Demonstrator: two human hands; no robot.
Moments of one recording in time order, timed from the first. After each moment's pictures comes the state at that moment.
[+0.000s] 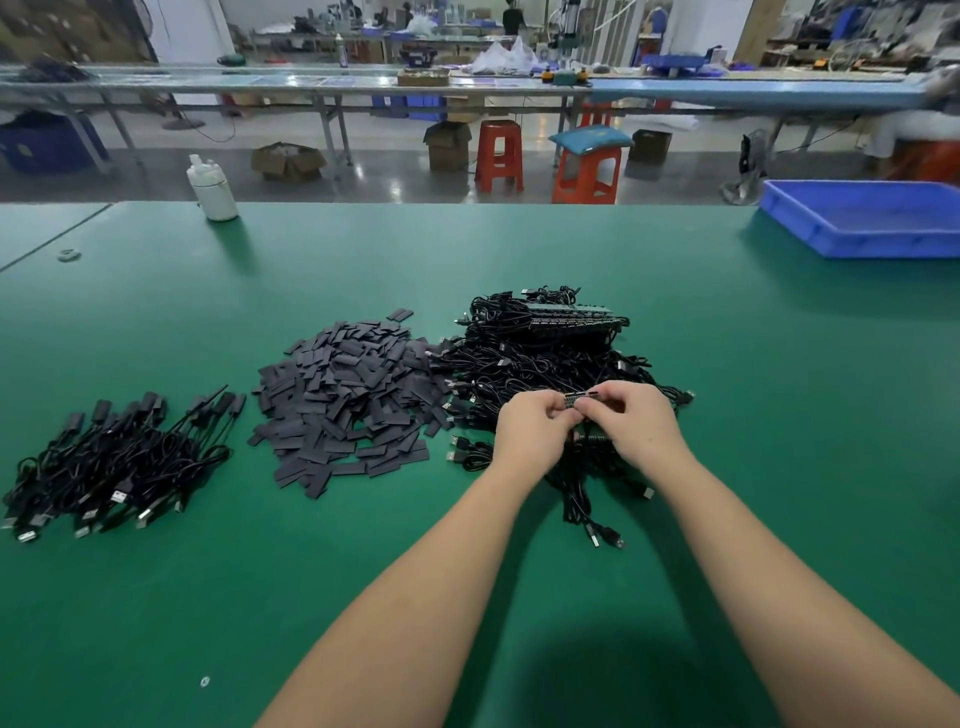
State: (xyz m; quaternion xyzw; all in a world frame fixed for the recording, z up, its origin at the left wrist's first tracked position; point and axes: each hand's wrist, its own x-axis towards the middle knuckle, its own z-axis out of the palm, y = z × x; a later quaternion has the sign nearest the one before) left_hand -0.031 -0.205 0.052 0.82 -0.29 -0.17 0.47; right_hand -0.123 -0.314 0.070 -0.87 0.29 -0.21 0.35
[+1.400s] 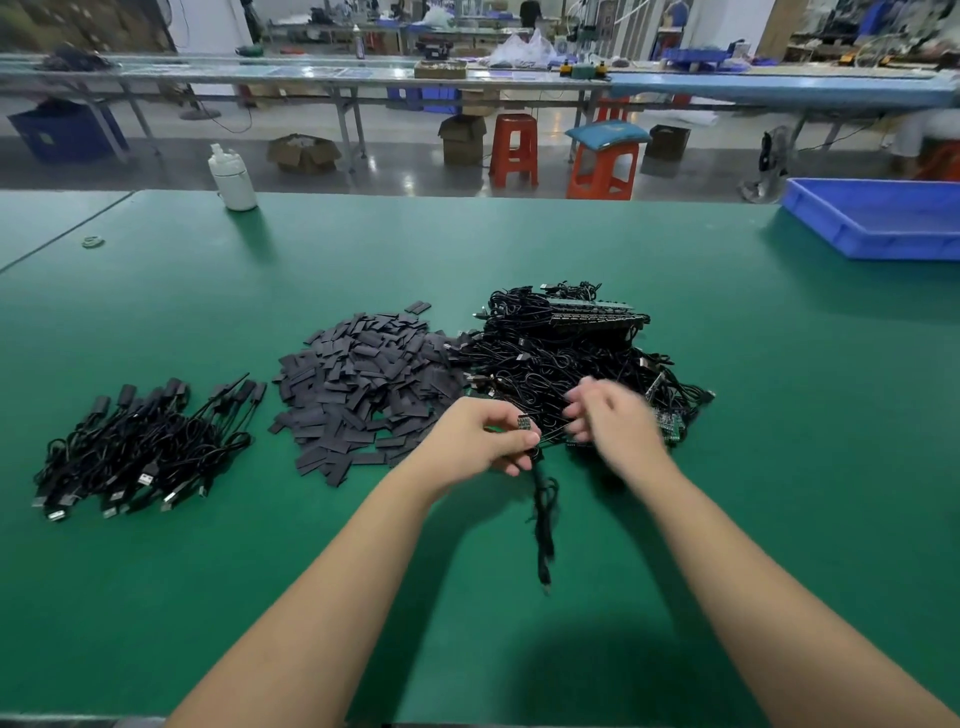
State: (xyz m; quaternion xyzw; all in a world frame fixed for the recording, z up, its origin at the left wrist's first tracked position) left_hand 0.007 -0.107 0.062 0.69 -0.35 -0.33 0.54; right_hand -0.105 -0.271 0.062 -0.78 0.32 -0.21 0.49
